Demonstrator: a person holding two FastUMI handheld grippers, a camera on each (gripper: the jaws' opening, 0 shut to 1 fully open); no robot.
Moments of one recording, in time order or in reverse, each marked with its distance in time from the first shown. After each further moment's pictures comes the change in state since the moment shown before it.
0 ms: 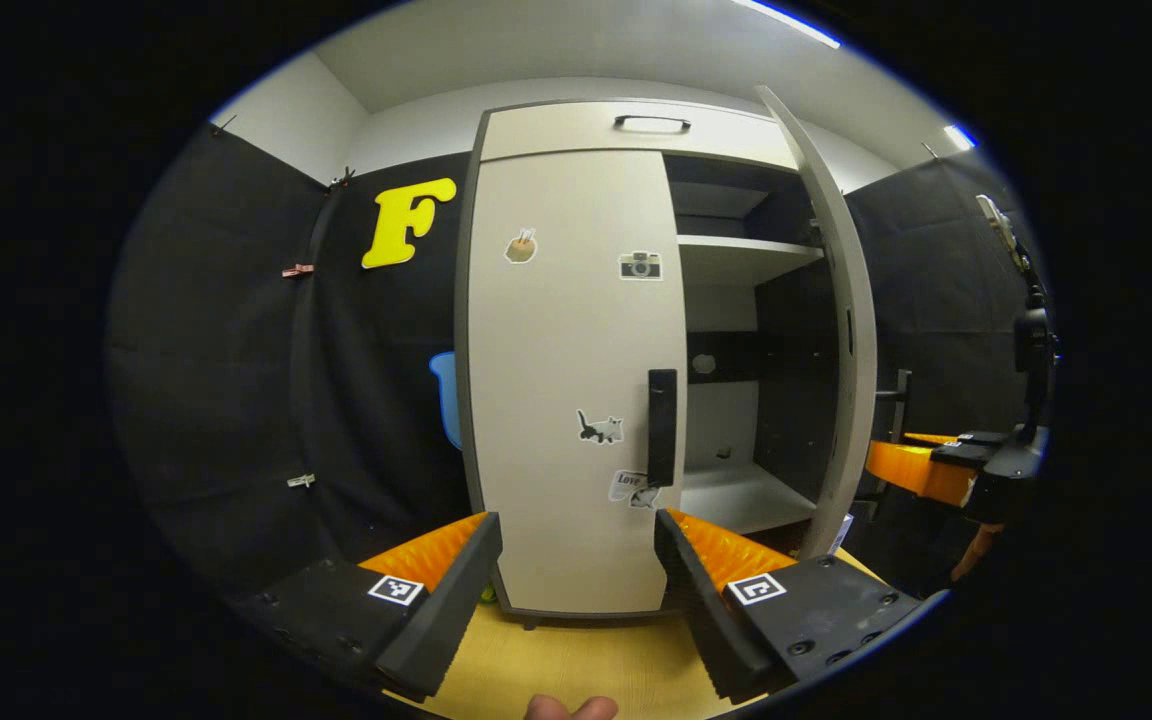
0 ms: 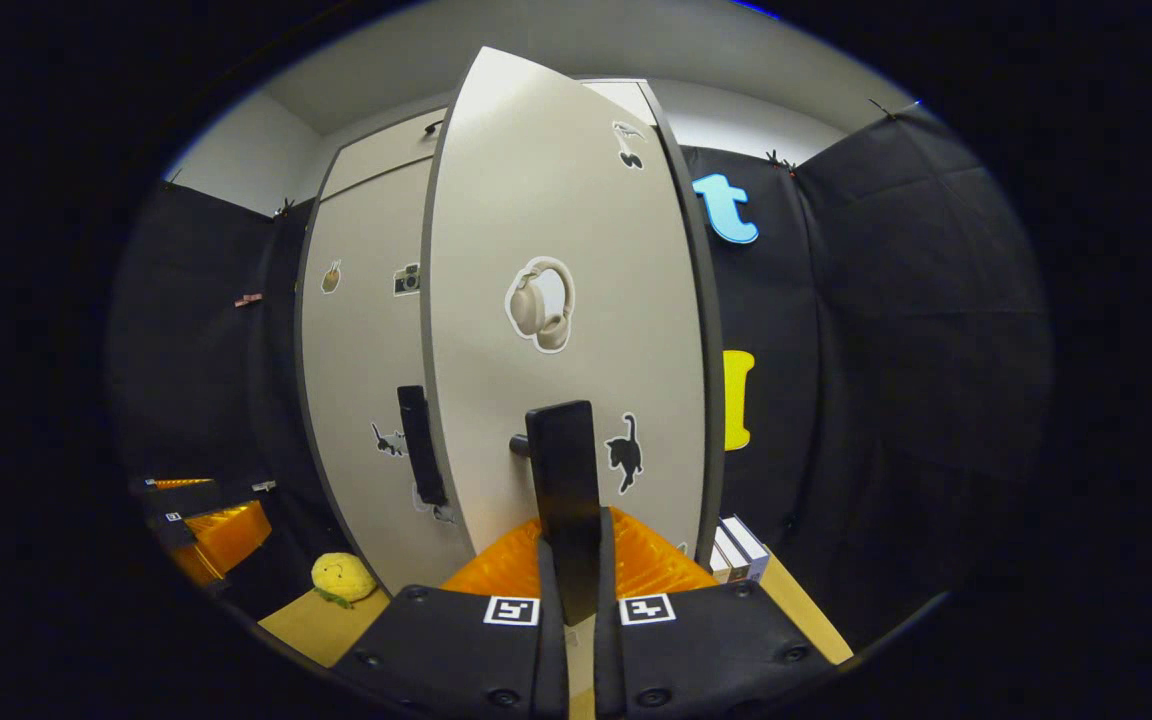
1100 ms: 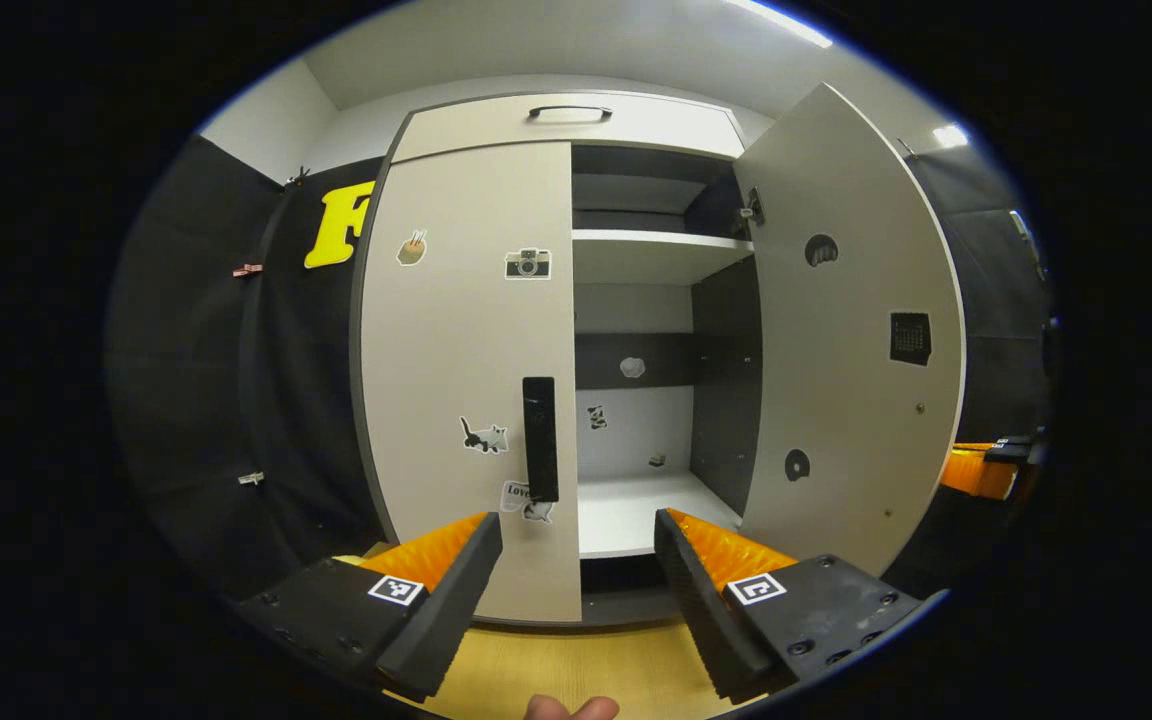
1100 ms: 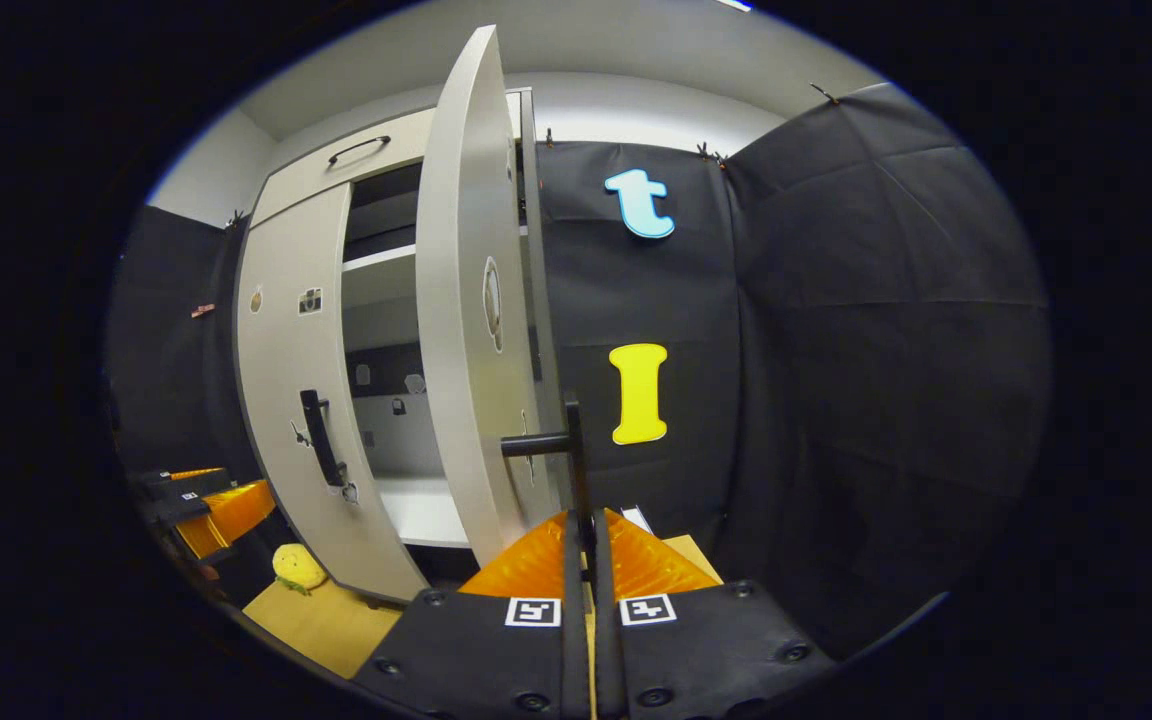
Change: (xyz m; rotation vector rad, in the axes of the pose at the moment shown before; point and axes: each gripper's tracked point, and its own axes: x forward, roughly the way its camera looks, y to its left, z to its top) left arm 0.018 -0.104 0.009 -0.019 0.006 -0.107; right arm -0.019 -0.076 0.004 0.052 0.024 -0.095
